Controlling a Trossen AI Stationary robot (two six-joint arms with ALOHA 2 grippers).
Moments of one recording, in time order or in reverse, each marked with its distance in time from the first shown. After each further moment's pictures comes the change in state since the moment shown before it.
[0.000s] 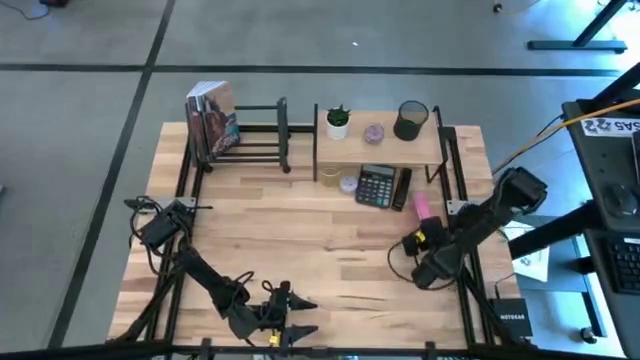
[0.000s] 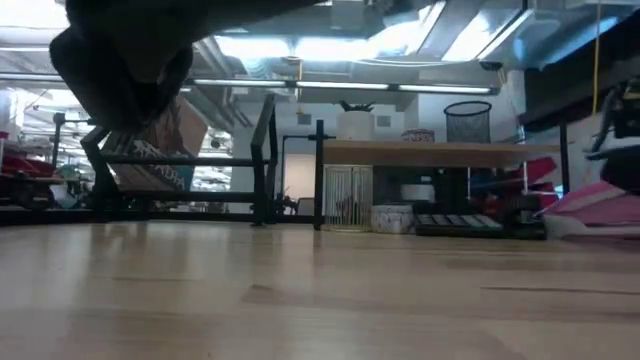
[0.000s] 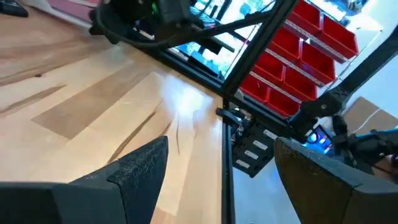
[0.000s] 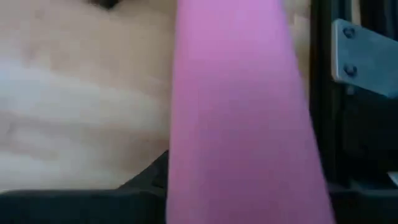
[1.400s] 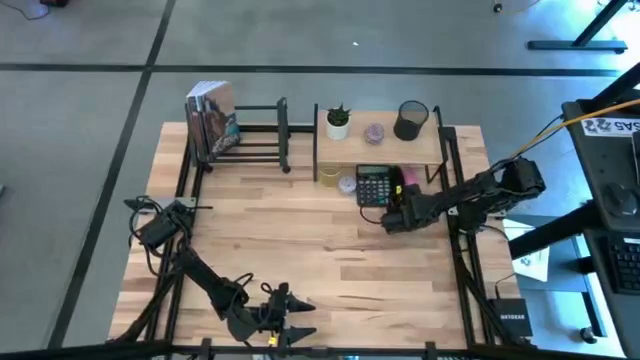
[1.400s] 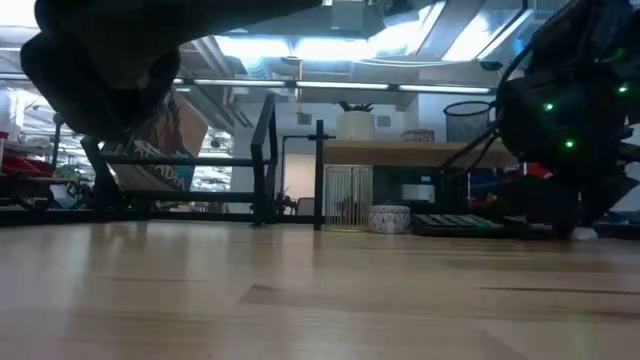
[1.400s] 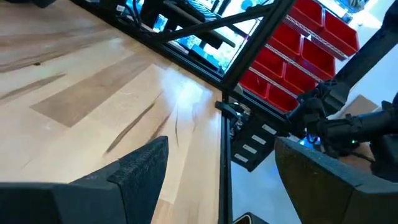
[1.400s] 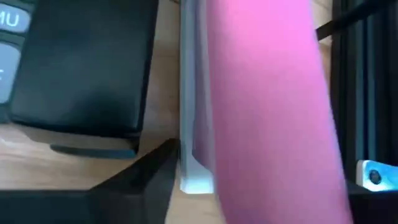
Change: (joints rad) left arm -0.011 0.000 0.000 -0.032 -0.002 -0.041; right arm -0.633 -0.048 -0.016 0.155 0.131 -0.703
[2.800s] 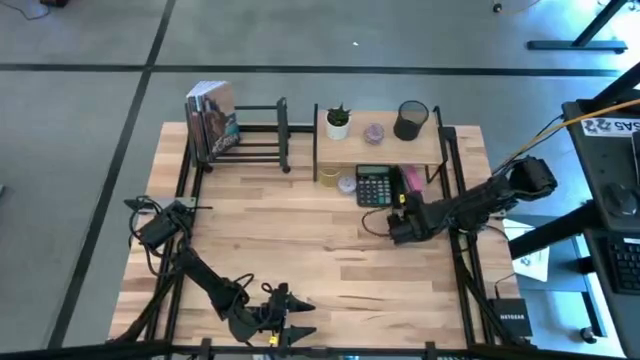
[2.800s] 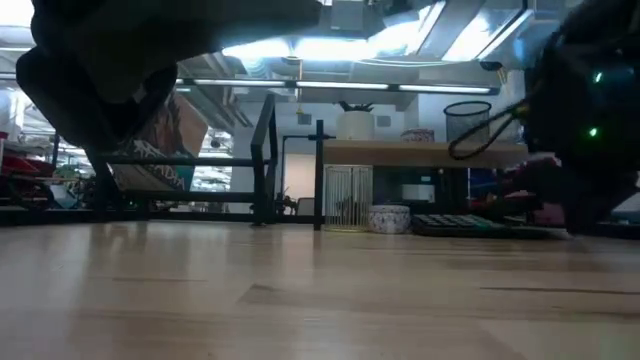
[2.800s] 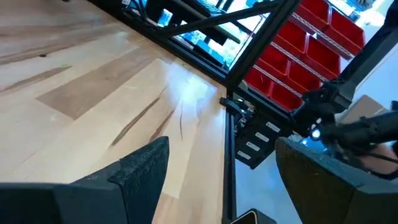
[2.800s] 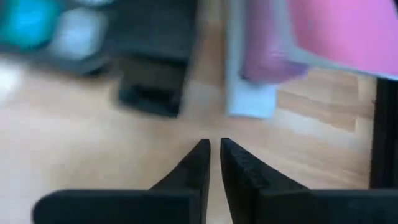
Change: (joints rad) left arm 0.000 0.000 0.000 -0.029 0.000 -0.037; right arm 0.193 -0.101 -0.009 0.065 -0.015 -0.020
